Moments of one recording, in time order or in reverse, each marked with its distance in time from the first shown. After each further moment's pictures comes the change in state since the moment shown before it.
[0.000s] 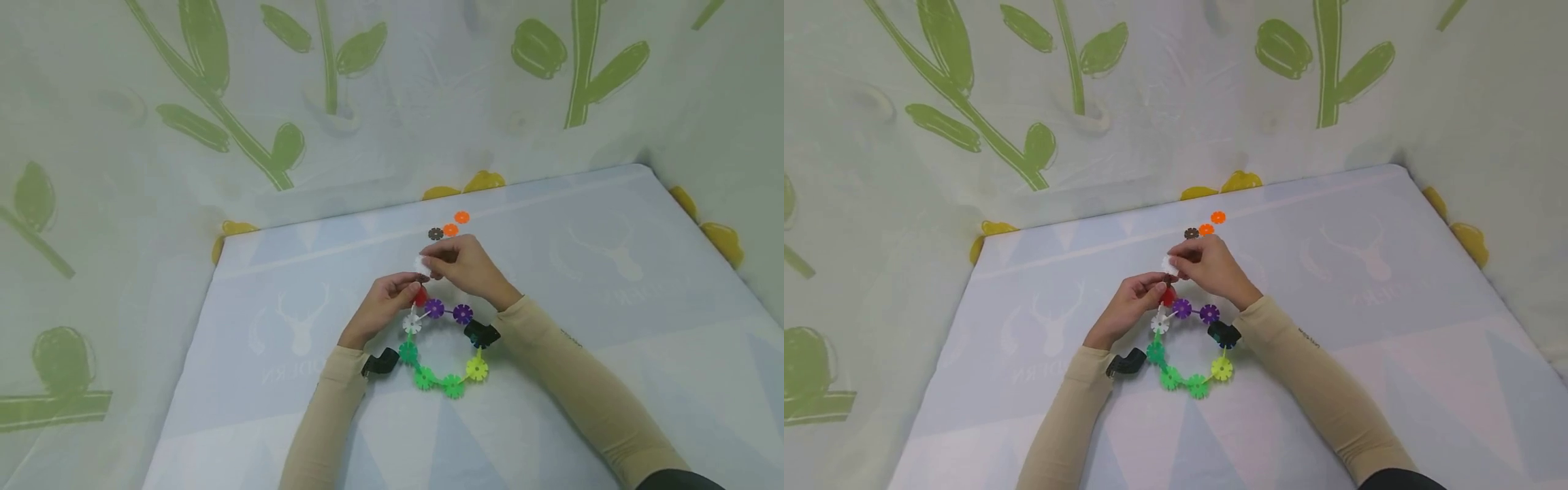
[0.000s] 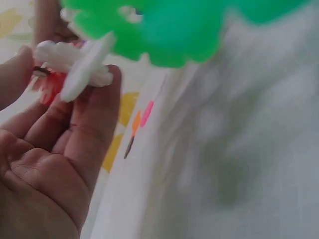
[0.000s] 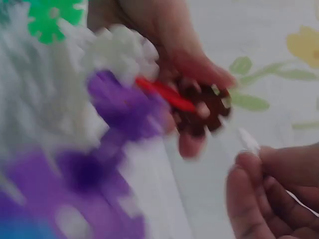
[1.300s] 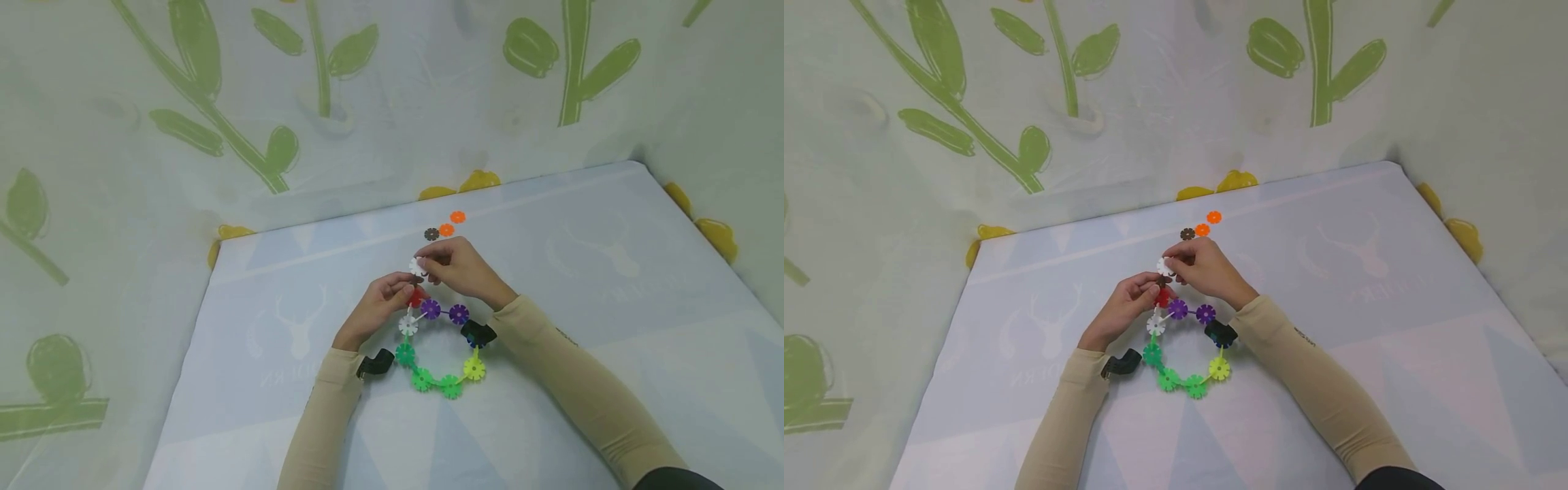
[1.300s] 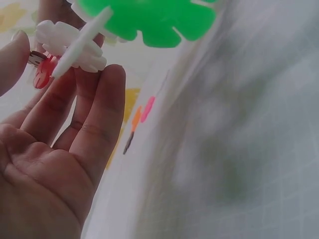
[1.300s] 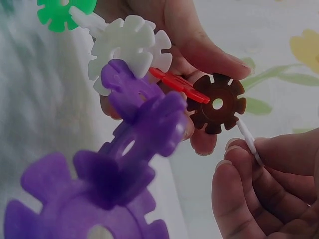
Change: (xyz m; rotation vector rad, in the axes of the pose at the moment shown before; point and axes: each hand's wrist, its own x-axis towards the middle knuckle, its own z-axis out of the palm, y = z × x) left_hand -0.001 0.000 -0.003 -0.068 -0.037 -0.013; right_hand -0.001 -0.002 0.003 -0.012 -0.079 0.001
